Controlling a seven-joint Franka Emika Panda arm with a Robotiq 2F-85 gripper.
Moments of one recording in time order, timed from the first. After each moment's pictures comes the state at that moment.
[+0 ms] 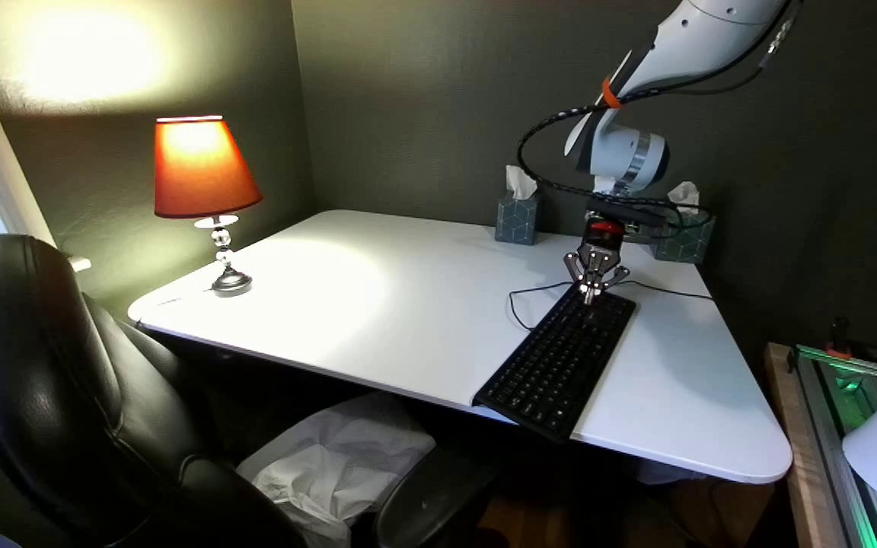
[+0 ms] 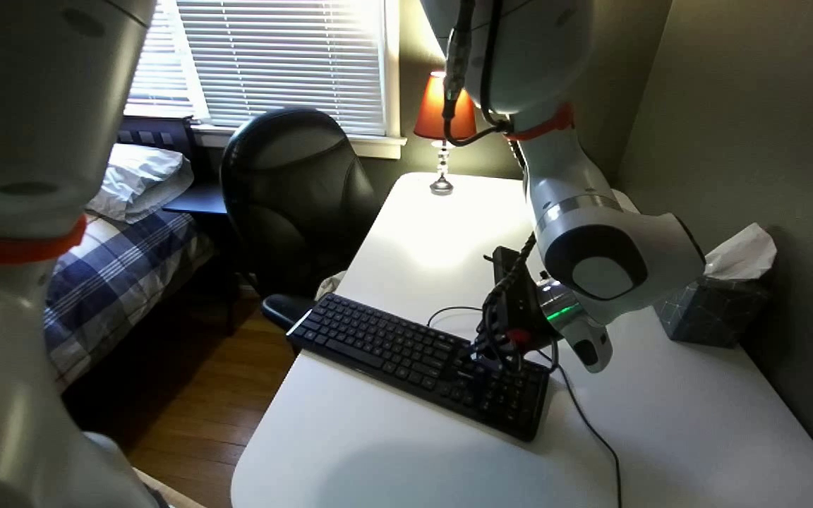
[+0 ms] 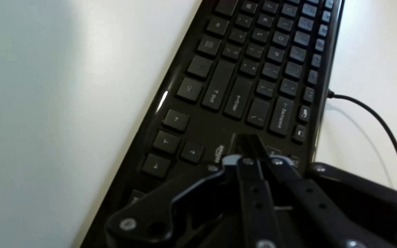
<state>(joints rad) -0.41 0.54 -0.26 -2.08 0.68 1.96 0.04</state>
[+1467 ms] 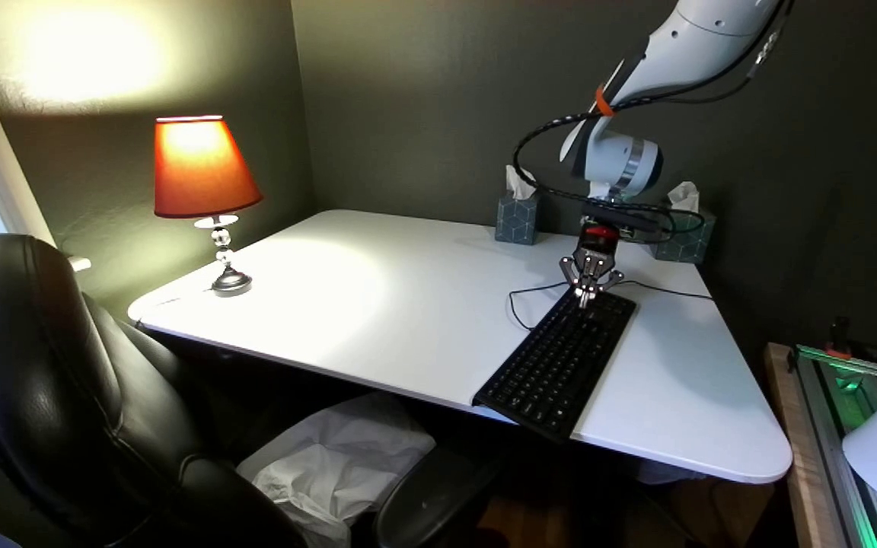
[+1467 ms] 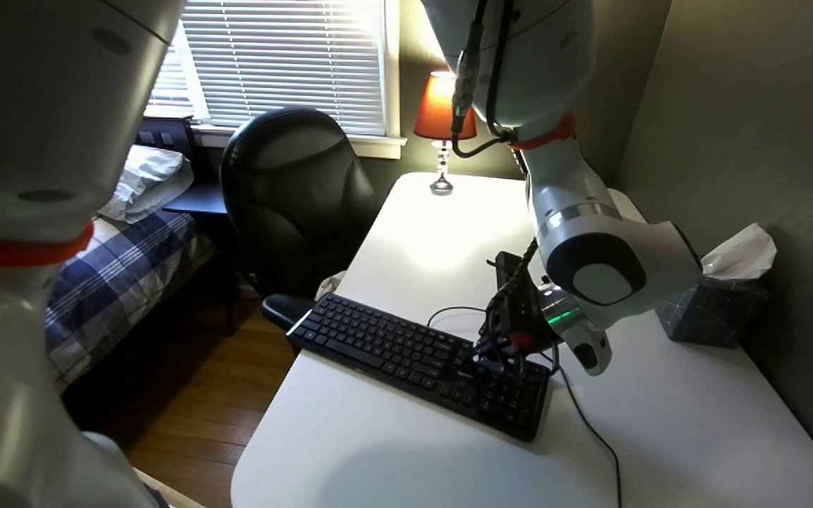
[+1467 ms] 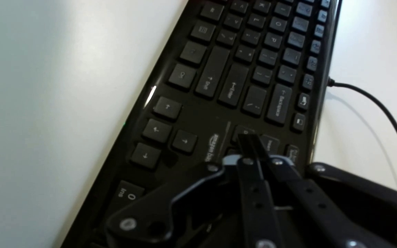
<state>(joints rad) -0.42 0.59 -0.25 -2.04 0.70 1.96 0.04</state>
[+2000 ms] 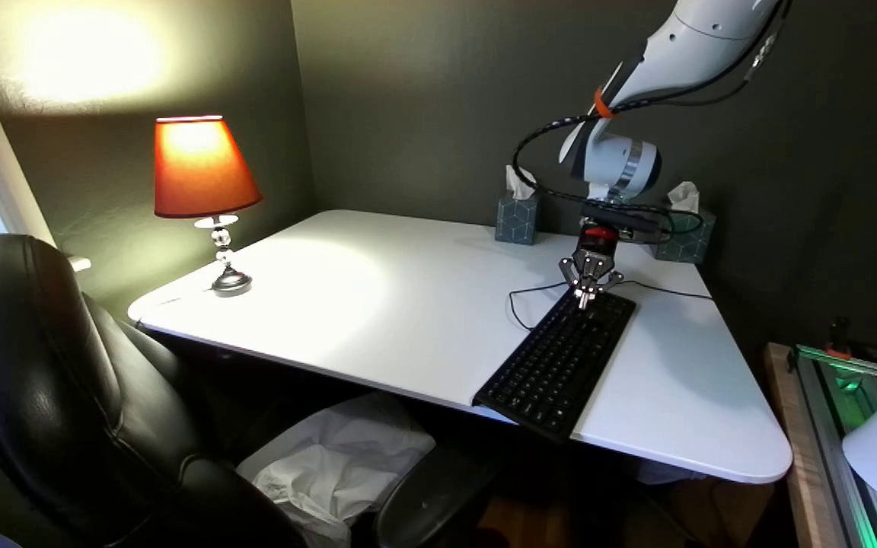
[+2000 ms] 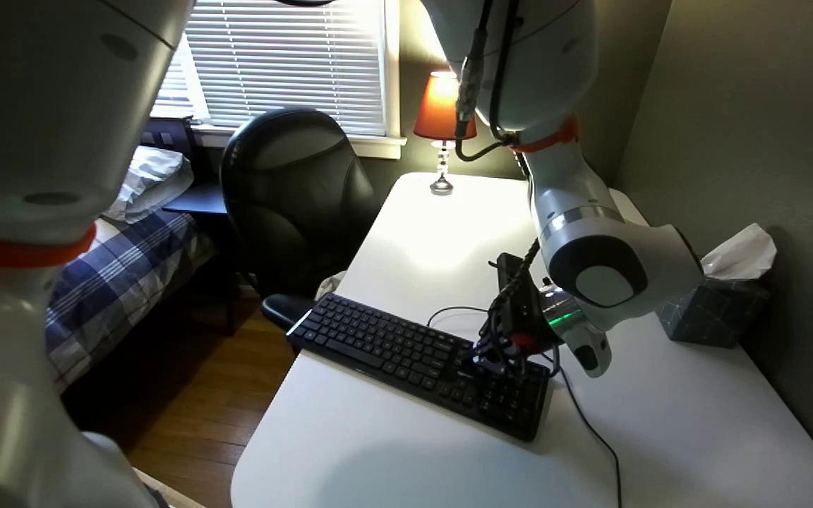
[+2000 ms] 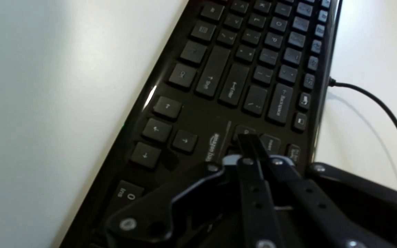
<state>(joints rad) -0.42 0.60 -0.25 -2.02 0.70 1.94 0.04</state>
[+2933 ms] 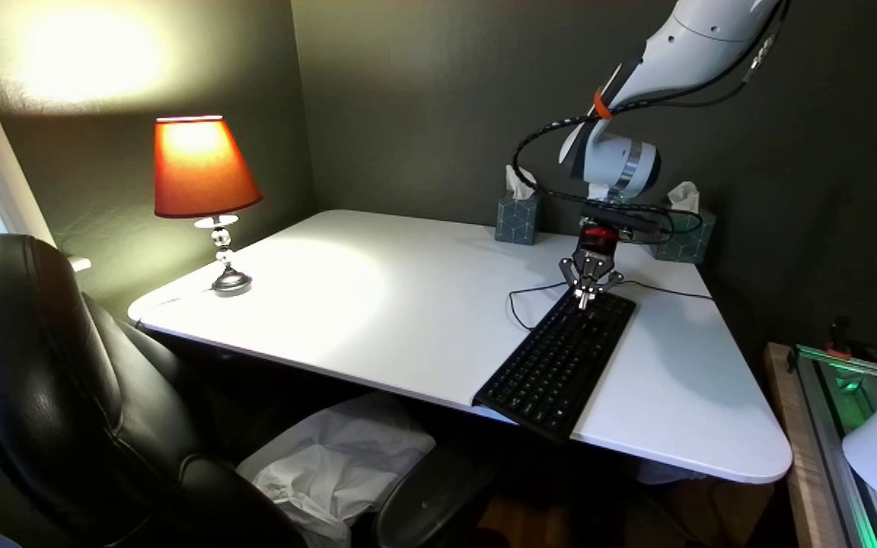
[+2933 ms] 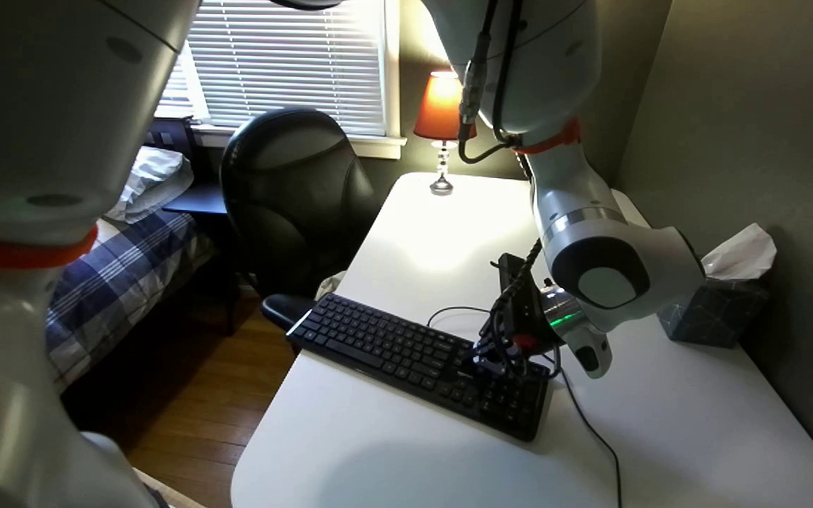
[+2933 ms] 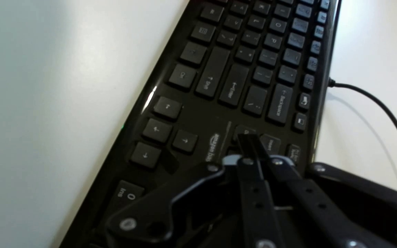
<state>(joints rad) -0.43 0.61 -0.25 -2.01 0.70 1.93 0.04</state>
